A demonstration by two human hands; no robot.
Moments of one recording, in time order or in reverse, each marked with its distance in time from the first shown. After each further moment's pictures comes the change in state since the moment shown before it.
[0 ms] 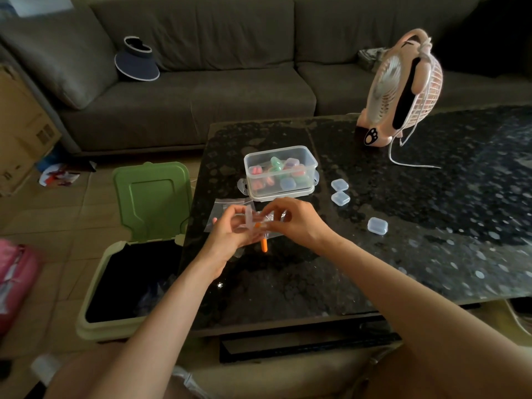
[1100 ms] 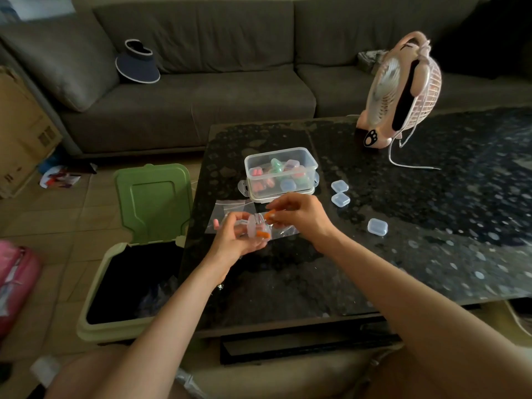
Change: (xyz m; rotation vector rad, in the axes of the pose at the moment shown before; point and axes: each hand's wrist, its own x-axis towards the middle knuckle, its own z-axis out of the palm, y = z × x) left_hand 0.008 -0.023 -0.003 -0.006 0.013 -0.052; right_hand 0.002 -0.001 -0.004 0.518 0.084 0.188
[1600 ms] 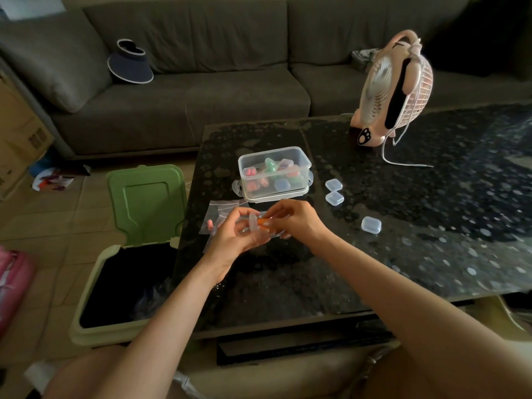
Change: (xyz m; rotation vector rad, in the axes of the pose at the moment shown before) left_hand -0.010 0.017 0.014 -0.060 -0.119 0.116; right_hand -0.003 0.006 -0.003 -0.180 -0.043 0.088
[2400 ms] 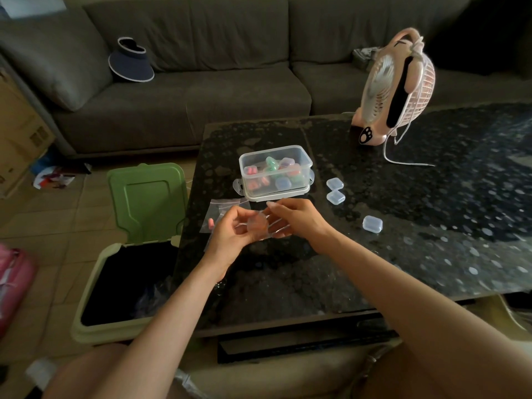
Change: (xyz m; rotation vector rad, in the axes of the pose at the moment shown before) left_hand 0.003 -0.005 -0.005 0.184 0.119 0.082; right_hand 0.001 -0.001 -0.001 0.240 -0.066 0.078
